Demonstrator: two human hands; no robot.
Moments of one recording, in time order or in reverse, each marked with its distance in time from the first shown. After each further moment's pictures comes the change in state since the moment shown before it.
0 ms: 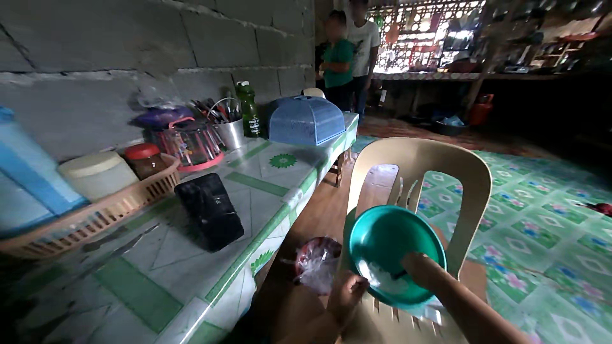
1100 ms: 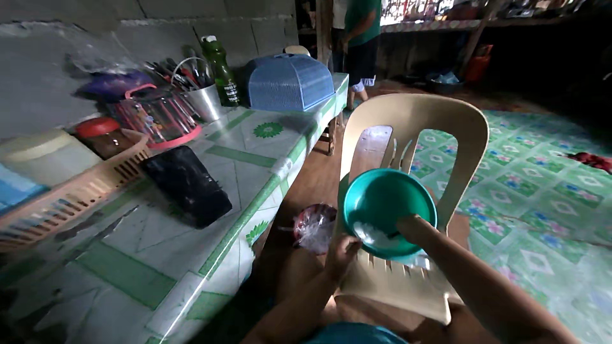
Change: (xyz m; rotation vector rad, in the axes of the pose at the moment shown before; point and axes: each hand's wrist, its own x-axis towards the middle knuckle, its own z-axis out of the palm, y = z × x) left_hand -0.003 0.003 -0.004 -0.012 0.005 -0.018; right_hand 0.006 -0.001 0.020 -0.009 -0.020 0.020
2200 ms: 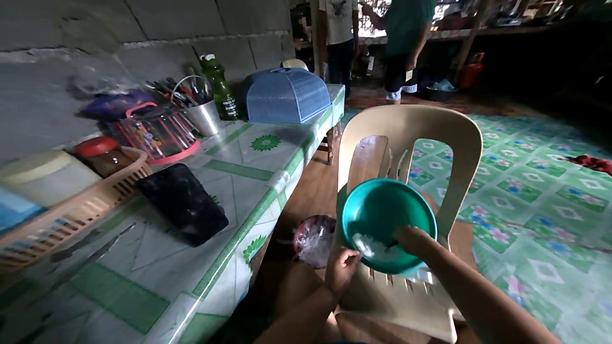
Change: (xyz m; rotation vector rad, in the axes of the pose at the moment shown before) left_hand 0.002 -0.013 0.012 0.093 0.126 0.105; right_hand 0.009 0.007 0.002 0.174 0.073 -0.012
